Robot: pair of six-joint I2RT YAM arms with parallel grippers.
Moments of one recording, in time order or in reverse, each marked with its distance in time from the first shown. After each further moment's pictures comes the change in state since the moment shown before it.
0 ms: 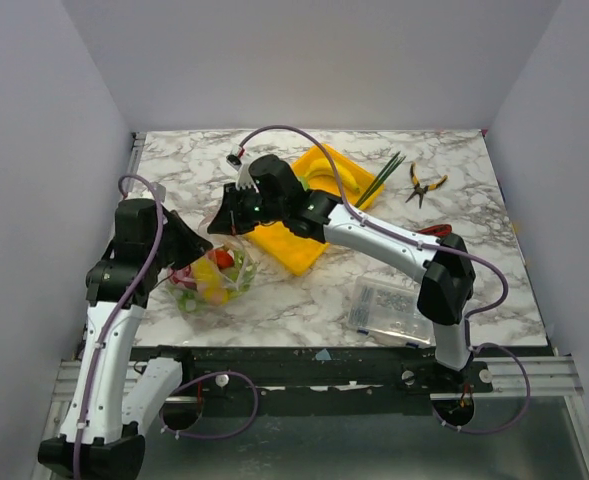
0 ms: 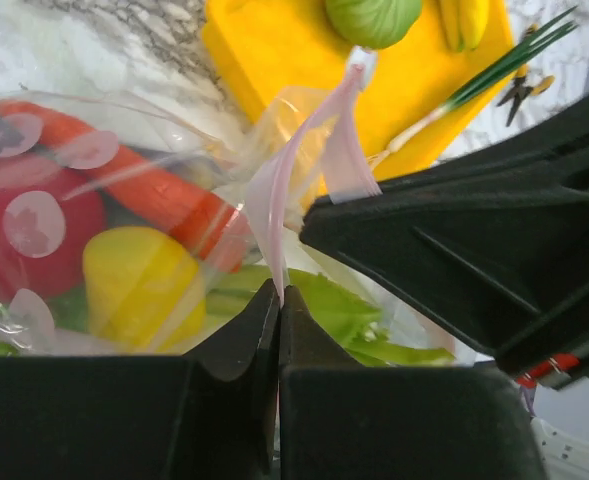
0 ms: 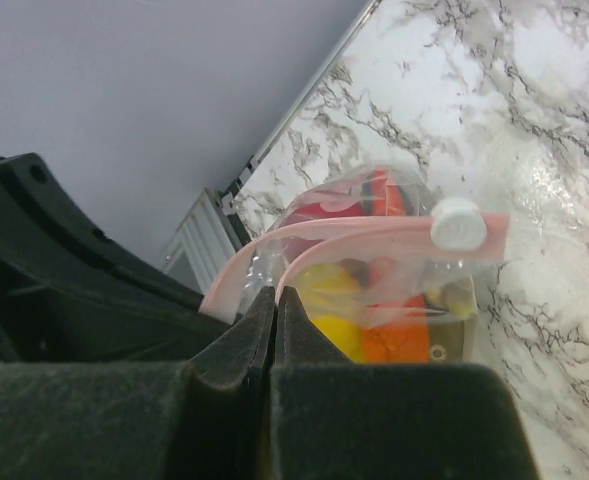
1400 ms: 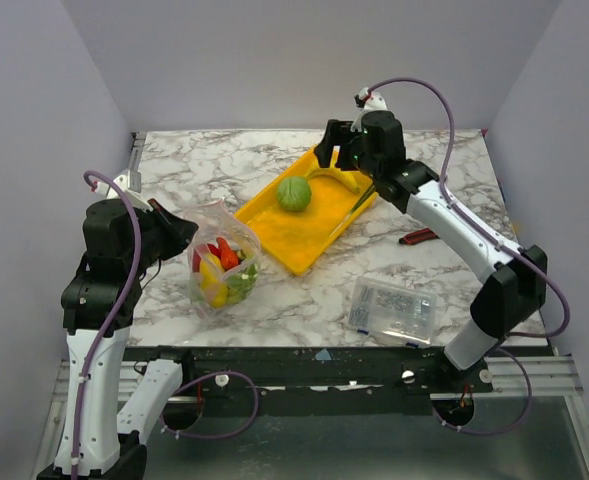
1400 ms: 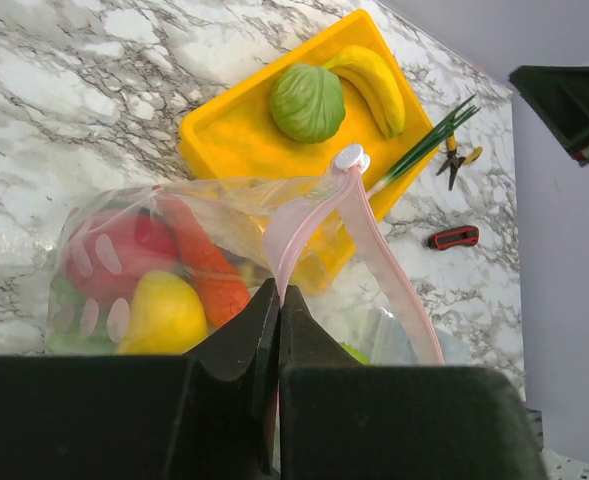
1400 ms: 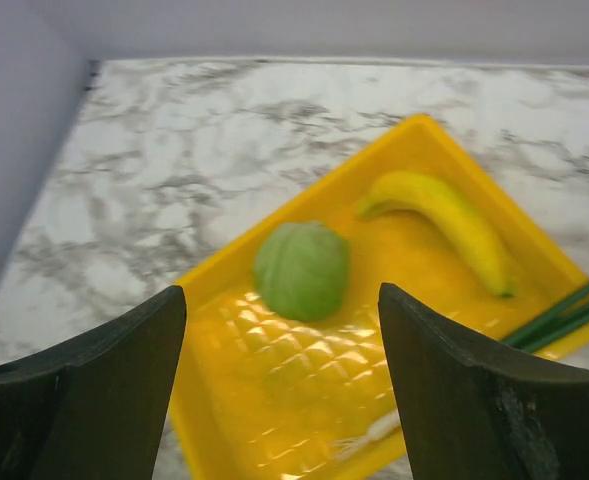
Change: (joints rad) left arm 0.012 -0.058 0.170 0.006 -0.044 0.034; right arm -0.393 -0.356 -0.258 0.005 0.398 -0.251
